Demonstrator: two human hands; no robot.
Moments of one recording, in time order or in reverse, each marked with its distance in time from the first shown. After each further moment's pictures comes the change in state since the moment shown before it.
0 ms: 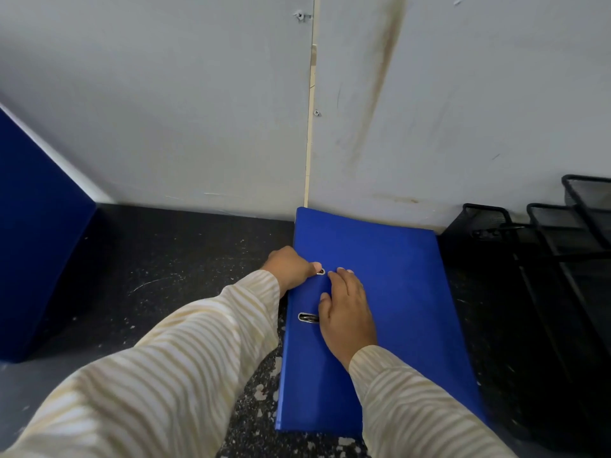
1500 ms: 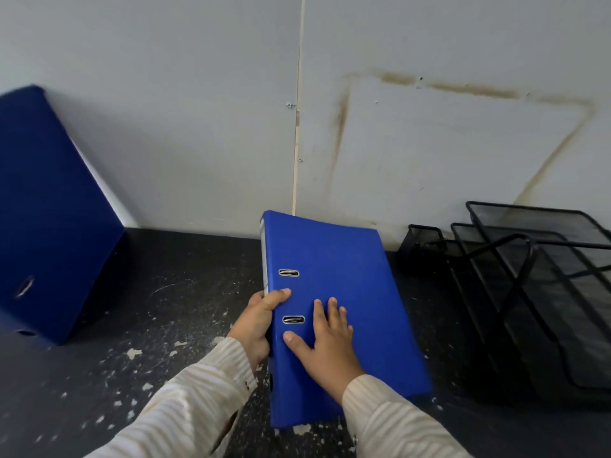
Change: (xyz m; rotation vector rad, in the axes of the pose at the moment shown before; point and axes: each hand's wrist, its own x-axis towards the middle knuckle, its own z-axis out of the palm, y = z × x) left_hand -0.142 -0.062 0.015 -1.074 -0.087 0.045; right_hand -0.108 -0.034 -0.050 0.021 -0.252 0.086
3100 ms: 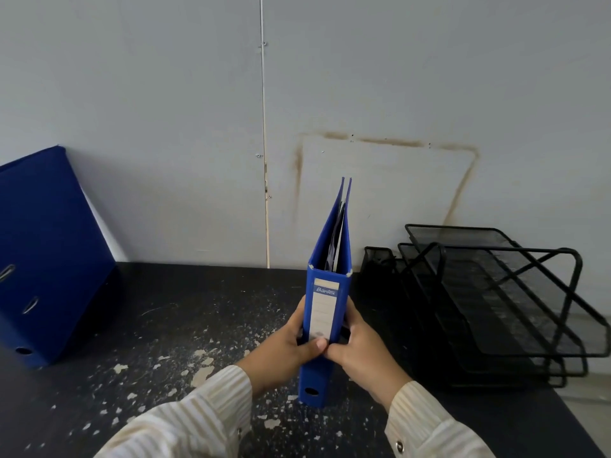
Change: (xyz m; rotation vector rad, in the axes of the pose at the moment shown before) left_hand -0.121 -0.028 0.052 0.845 -0.565 0.436; right_hand -0.106 0.028 -0.092 0.569 0.157 -0.156
